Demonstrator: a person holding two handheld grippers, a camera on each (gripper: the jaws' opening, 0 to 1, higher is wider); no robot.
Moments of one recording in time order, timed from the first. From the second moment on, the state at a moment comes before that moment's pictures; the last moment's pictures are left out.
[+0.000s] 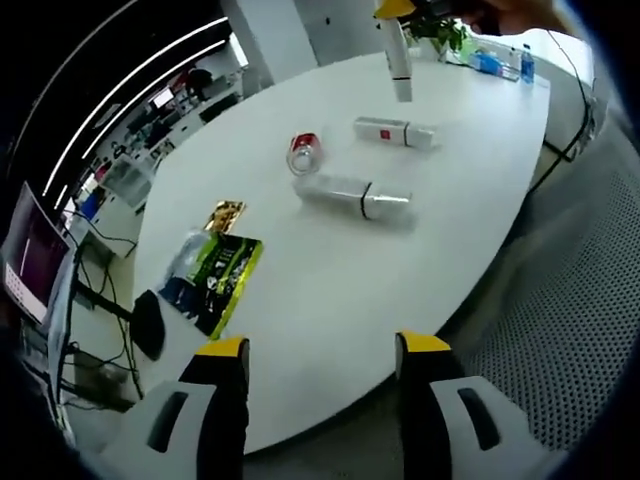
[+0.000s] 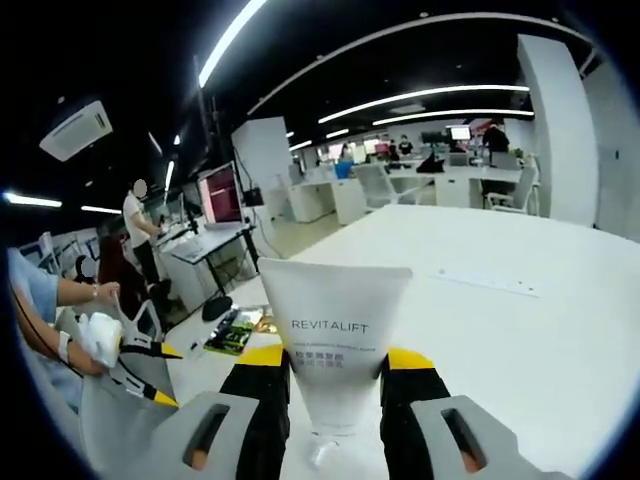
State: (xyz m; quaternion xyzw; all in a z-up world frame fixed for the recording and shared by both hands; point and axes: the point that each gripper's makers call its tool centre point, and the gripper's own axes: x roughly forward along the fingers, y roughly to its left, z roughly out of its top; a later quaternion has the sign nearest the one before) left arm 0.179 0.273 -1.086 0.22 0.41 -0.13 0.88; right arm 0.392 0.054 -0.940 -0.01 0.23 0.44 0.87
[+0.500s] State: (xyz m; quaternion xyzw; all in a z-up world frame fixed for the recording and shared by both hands) left arm 0.173 0.274 -1.099 0.15 0.45 -0.11 0.87; right arm 0.407 0.052 -0.951 -0.01 0.24 0.42 0.88
